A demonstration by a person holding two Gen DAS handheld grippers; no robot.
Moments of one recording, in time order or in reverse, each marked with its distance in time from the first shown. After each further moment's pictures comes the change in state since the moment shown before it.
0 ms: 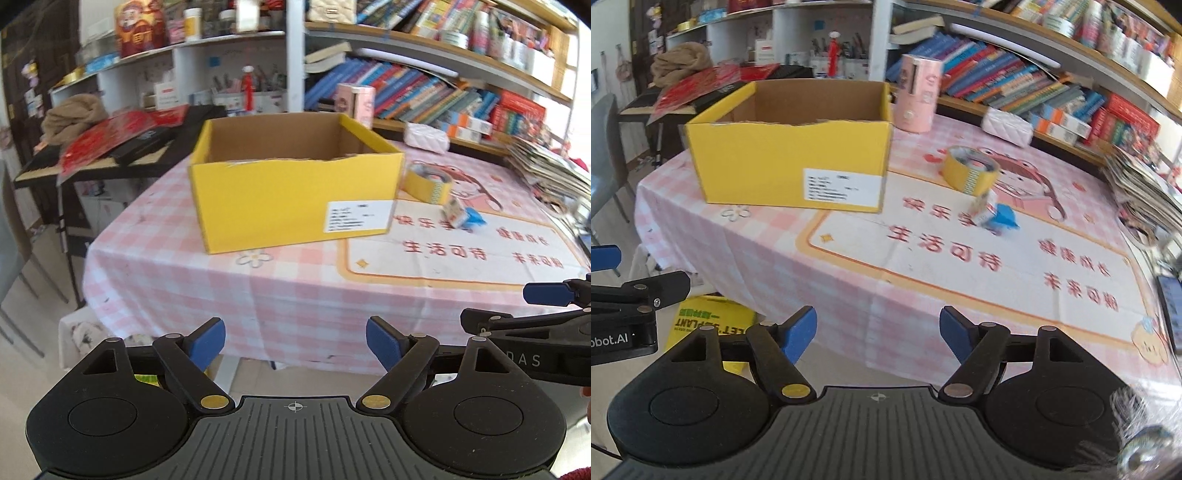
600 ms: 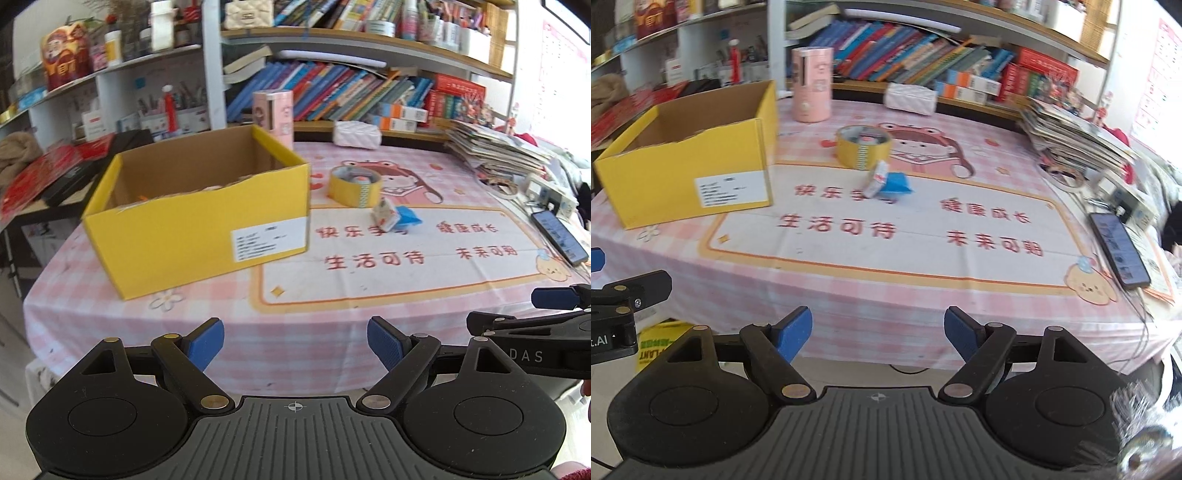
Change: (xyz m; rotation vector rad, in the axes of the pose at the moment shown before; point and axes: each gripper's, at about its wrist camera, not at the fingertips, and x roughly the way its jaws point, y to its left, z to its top) left arm 0.019 -0.058 0.023 0.133 -0.018 -0.144; right arm -0.009 -0.067 -0.015 0.183 0.026 -0.172
